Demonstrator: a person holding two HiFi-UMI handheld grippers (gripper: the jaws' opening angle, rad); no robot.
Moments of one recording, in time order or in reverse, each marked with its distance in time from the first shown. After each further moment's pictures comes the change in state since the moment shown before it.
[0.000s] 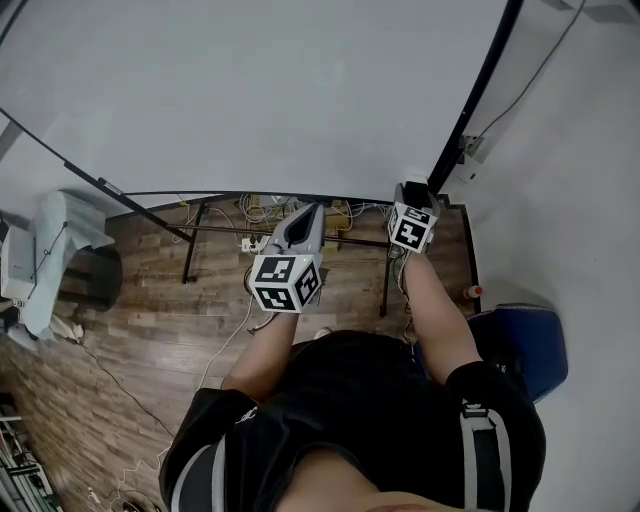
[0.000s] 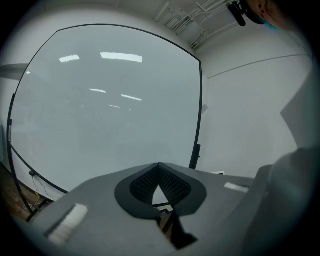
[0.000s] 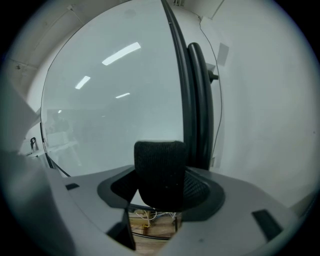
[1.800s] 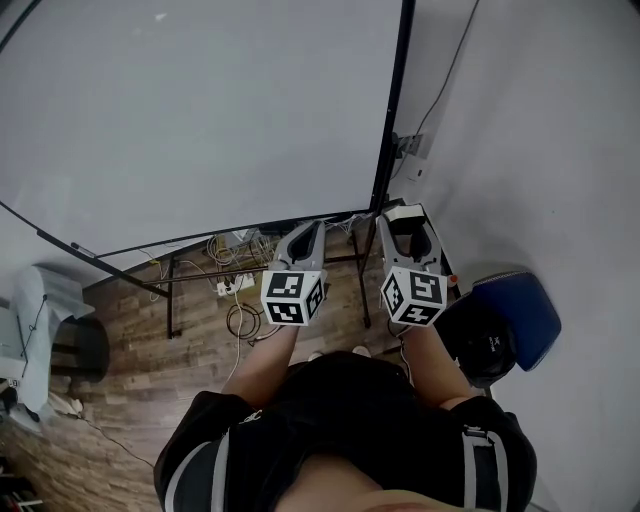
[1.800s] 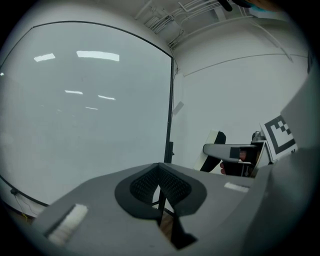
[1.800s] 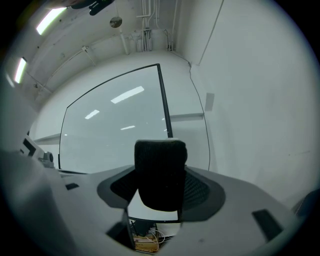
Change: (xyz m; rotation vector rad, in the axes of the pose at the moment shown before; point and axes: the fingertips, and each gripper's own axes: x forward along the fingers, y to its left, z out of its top) left arm 0.014 -0.083 -0.006 0.139 0.006 -0.212; right arm -0.235 -0.001 0.111 0.047 -0.365 0.047
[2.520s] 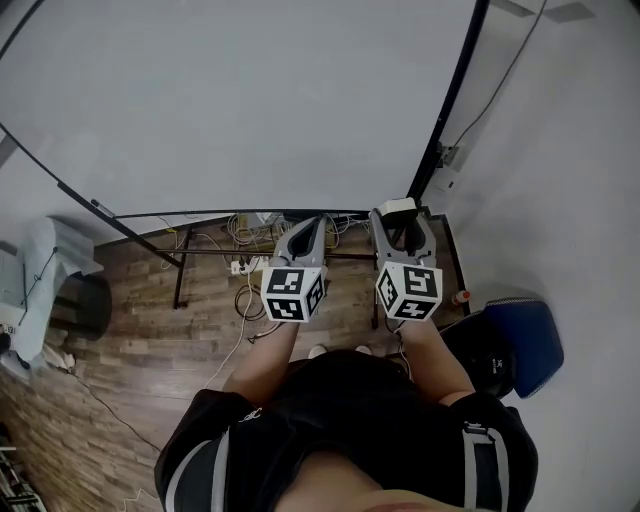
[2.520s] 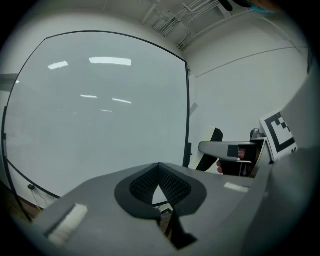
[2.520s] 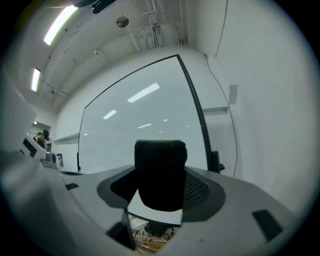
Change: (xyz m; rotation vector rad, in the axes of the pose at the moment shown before) left arm -0.038 0.055 -0.001 -0.030 -0.012 0.160; right arm 0.037 0.080 -0.005 -0.026 0.027 0.209
